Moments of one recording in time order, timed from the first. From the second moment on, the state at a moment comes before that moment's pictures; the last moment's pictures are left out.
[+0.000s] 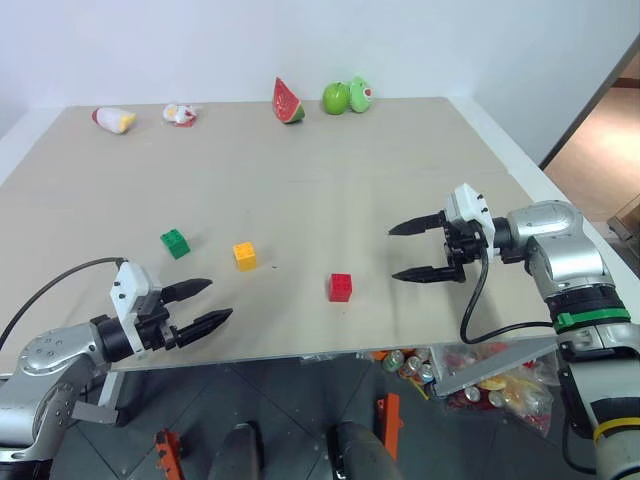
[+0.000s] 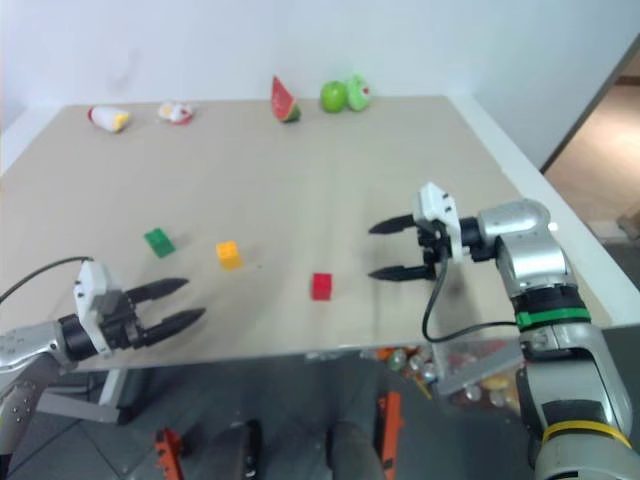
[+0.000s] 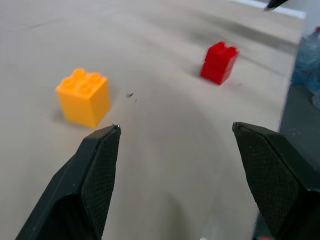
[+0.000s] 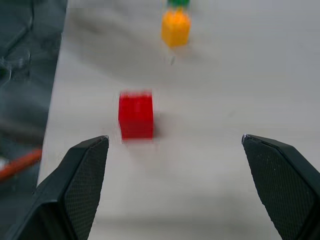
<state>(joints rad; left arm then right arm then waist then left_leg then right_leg) 0.06 0.67 0.26 -0.28 -0.60 0.36 -0.91 -0.81 -0.73 0.13 0.43 0.36 0.11 1.48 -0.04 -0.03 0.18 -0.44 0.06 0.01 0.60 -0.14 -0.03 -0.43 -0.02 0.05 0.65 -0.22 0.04</state>
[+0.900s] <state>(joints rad) -0.18 0.62 0.36 0.17 -0.48 0.27 -0.76 -0.62 -0.48 0.15 -0.04 0.46 0.41 1.20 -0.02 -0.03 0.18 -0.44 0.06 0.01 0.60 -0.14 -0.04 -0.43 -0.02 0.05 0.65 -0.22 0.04</state>
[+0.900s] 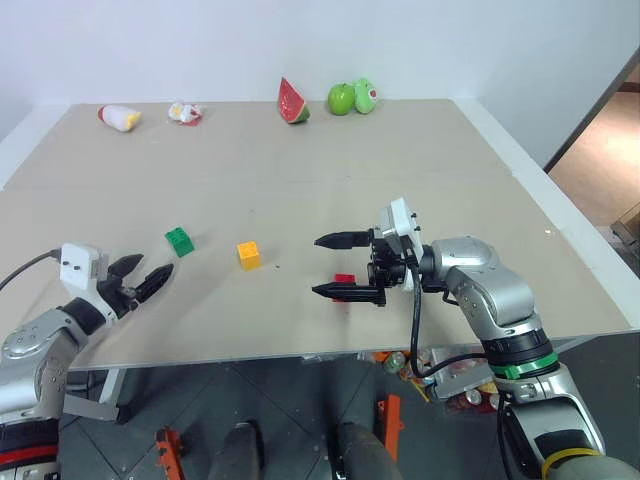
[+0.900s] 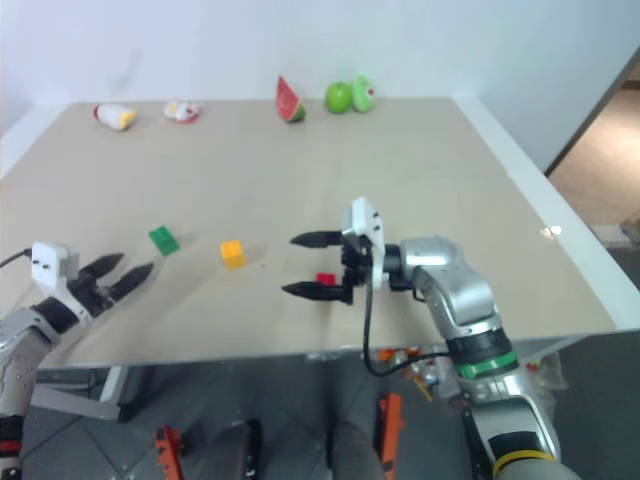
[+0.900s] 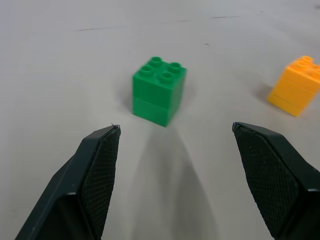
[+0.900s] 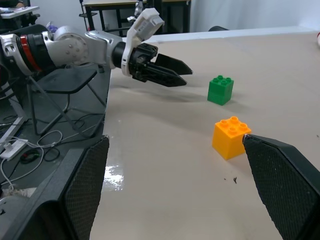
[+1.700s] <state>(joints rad) -0.50 0.64 0.27 0.67 -0.33 0.08 -0.89 -0.59 -0.48 0.15 -0.14 0.47 0.46 1.11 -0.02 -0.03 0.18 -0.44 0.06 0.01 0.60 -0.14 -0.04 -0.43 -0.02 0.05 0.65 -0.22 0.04</state>
